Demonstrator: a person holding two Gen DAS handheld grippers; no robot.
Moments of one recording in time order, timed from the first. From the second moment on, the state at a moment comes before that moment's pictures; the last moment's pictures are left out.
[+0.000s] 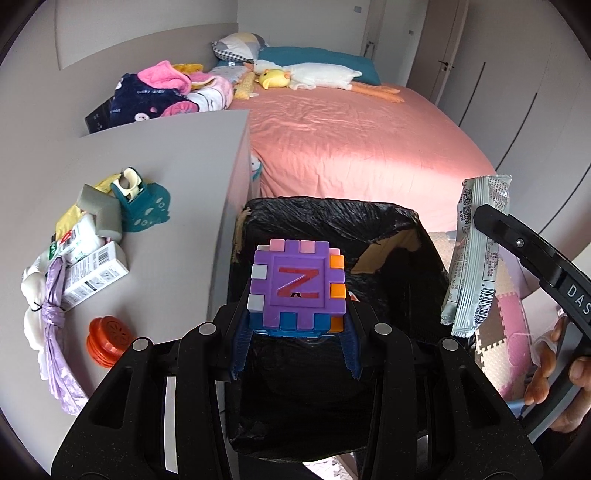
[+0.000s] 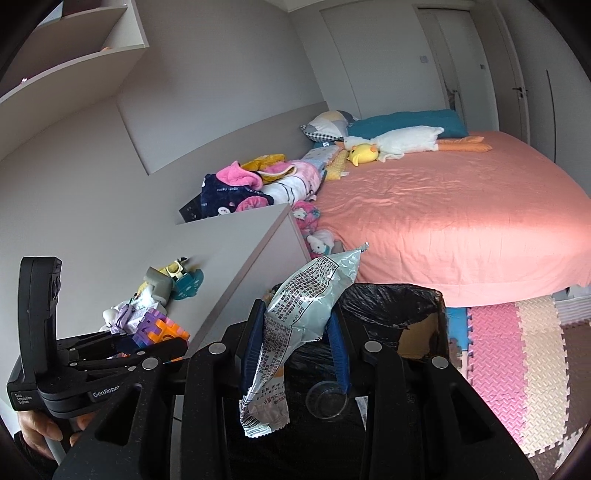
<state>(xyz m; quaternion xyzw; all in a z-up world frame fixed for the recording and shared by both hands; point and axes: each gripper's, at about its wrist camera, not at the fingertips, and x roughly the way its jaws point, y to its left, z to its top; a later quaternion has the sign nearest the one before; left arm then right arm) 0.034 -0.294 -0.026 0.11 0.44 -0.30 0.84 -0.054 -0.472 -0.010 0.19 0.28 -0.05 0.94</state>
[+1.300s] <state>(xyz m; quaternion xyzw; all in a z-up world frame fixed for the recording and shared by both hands) 0.042 -0.257 -0.030 0.12 0.44 -0.28 0.85 -0.034 -0.452 -0.024 0.17 0.30 -0.09 0.93</state>
